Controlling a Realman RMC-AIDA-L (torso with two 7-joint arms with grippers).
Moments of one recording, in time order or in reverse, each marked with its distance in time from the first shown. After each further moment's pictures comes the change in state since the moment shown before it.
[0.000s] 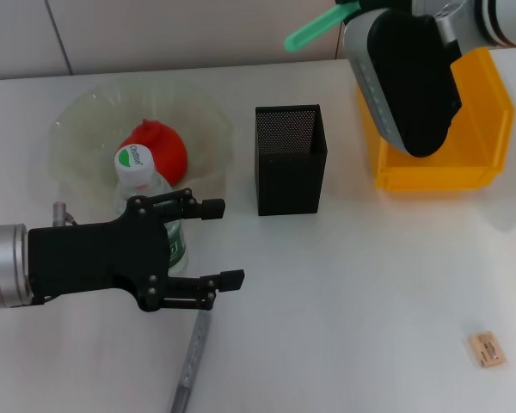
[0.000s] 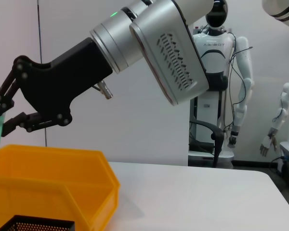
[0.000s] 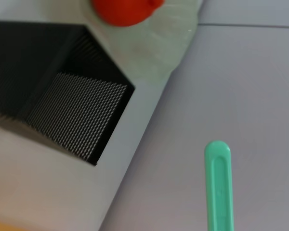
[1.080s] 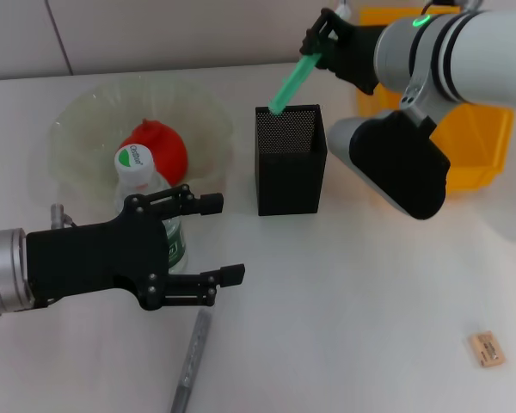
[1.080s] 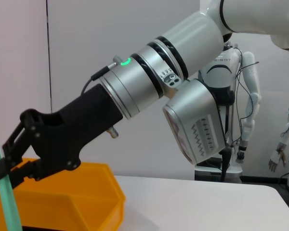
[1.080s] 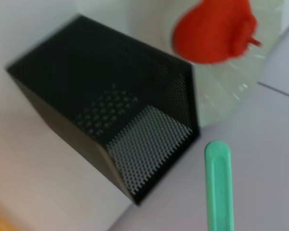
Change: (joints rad) left arm 0.009 -0.001 0.001 -0.051 -0.053 -0.001 0.055; right arm -0.049 0.001 -0.146 0.084 -0.001 0.139 -0.288
